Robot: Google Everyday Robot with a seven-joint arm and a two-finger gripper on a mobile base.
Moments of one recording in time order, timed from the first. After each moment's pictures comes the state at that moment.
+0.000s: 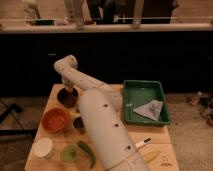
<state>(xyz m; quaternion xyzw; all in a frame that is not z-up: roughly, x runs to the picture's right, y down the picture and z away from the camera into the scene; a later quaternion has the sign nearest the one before) -0.235 -0.001 0.997 -0.28 -0.05 0.06 0.96</state>
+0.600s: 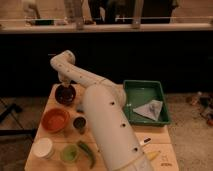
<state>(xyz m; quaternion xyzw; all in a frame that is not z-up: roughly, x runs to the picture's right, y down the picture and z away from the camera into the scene) -0.259 -0.039 0.959 -0.23 -0.09 0.05 0.97</state>
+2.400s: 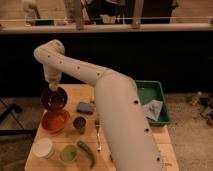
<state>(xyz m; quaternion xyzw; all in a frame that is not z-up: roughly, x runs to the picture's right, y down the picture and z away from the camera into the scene) -0.283 0.001 0.809 -0.31 -0.13 -0.03 0.94</state>
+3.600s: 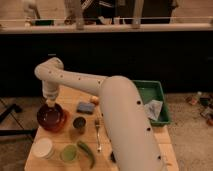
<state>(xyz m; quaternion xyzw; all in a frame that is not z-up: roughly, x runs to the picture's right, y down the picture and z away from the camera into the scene) -0.309 0.085 0.824 -0.37 -0.13 0.01 0.92</state>
